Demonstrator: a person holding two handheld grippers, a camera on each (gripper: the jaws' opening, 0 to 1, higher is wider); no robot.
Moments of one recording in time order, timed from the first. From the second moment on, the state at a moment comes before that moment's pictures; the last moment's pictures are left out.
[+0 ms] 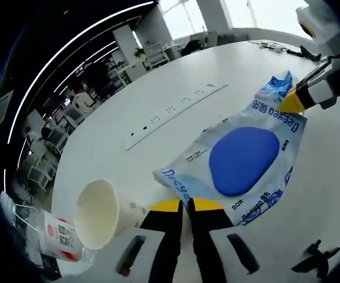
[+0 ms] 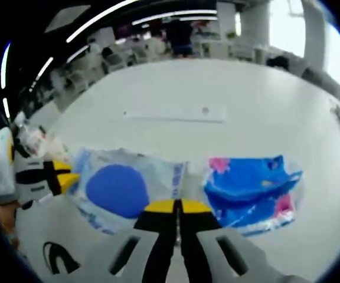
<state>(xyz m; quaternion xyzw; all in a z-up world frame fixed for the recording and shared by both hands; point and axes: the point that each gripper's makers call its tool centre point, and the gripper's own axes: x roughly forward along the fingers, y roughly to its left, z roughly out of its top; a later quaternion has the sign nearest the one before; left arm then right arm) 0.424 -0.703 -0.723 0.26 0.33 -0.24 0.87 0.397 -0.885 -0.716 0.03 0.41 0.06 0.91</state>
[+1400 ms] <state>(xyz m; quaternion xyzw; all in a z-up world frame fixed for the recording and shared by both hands) 0.424 -0.702 -0.700 0.27 0.30 -0.25 0.88 0.400 -0.885 -0.695 0.02 0.37 0.06 0.93</state>
